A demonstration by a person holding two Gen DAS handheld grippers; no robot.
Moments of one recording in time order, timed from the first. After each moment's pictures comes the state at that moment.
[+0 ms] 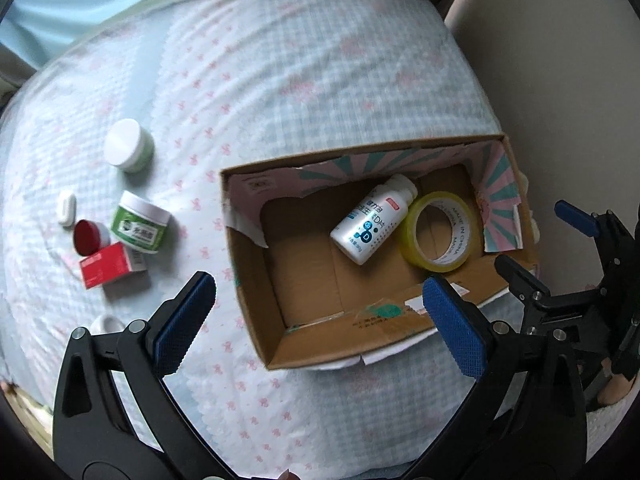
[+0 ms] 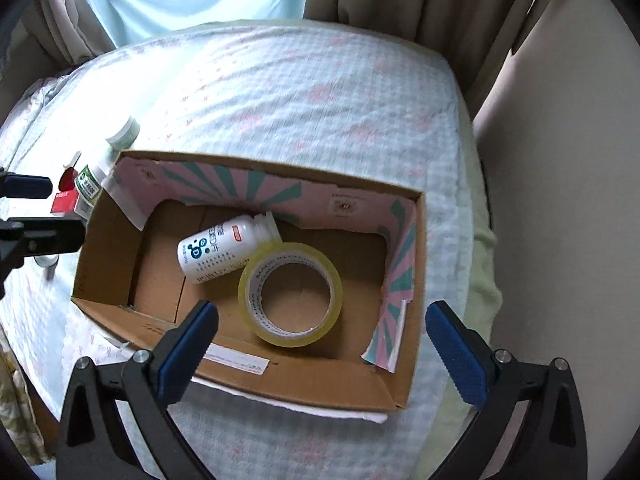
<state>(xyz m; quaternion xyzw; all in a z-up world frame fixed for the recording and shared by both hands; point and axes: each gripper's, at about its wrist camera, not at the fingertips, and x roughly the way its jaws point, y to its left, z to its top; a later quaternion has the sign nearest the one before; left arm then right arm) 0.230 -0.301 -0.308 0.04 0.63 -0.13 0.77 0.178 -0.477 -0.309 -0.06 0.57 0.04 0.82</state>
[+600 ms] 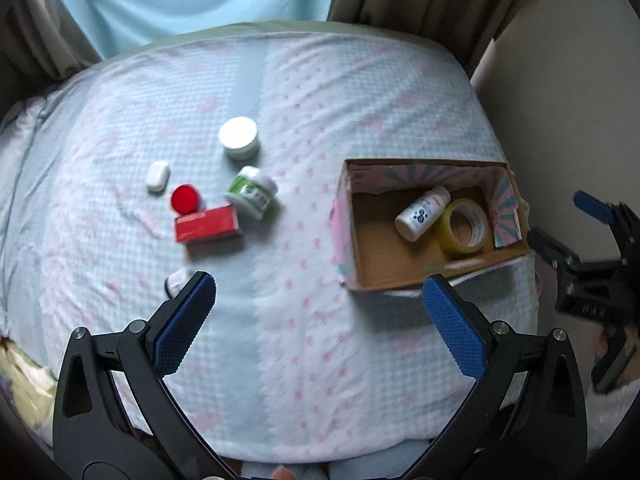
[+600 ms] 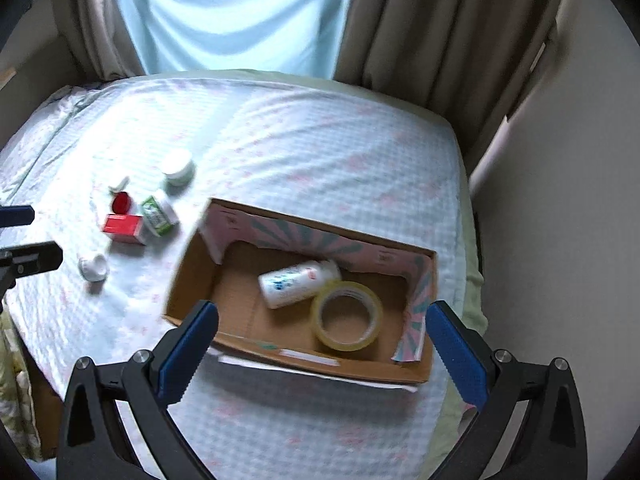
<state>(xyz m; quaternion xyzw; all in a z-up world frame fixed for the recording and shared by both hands) 0.137 -0.164 -0.214 -0.01 0.56 -0.09 0.82 0.138 -0.388 -0.214 -0.09 0.51 0.05 0.86</state>
